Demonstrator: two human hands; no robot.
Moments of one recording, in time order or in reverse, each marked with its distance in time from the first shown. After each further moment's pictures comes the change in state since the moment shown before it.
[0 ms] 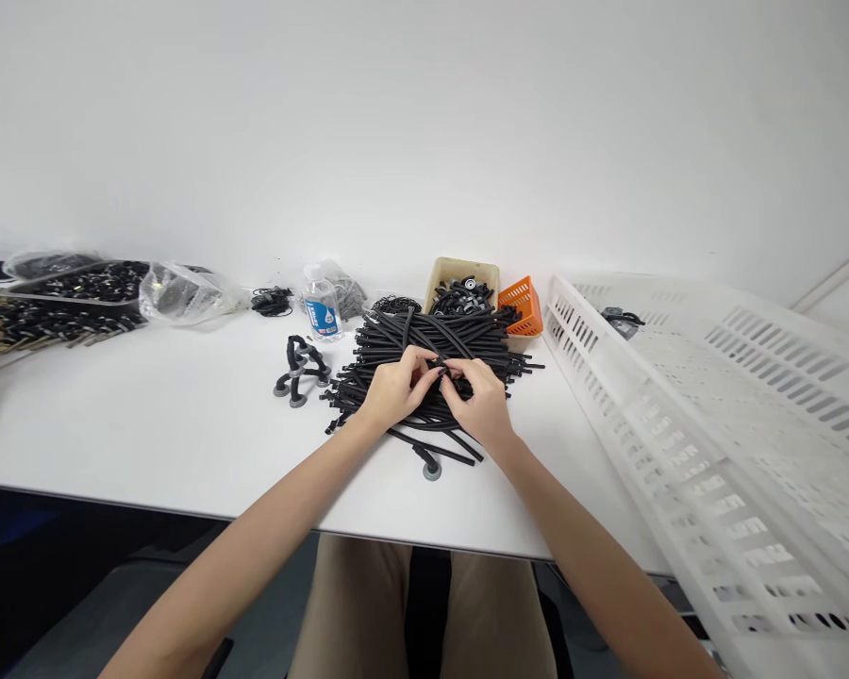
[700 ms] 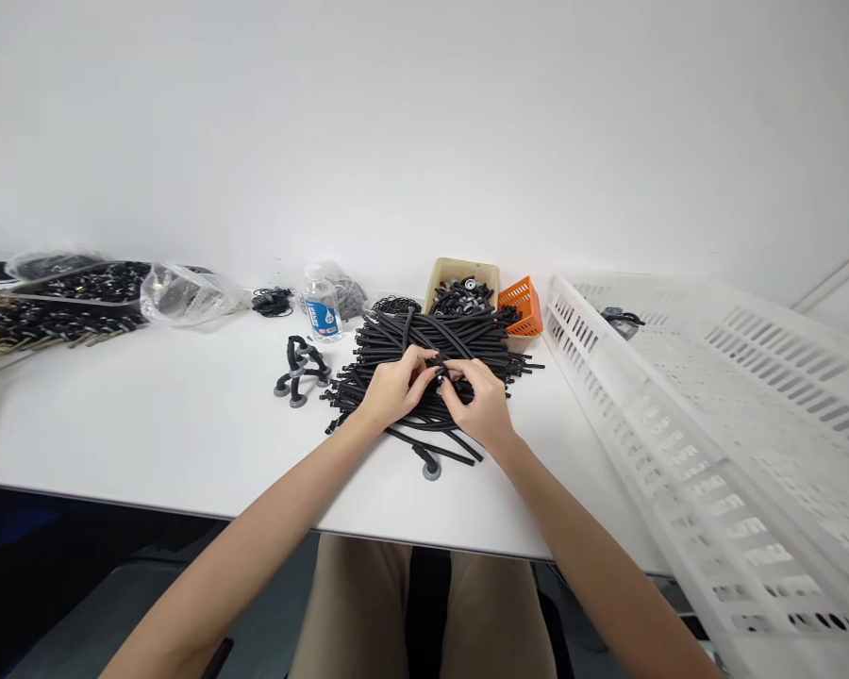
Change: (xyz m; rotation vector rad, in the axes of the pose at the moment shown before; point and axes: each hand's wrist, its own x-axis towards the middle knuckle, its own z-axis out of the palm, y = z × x) left_hand 0.001 0.000 -0.003 0.008 -0.024 -0.010; right_hand 0.002 -0.006 -0.006 0.049 -0.022 0.007
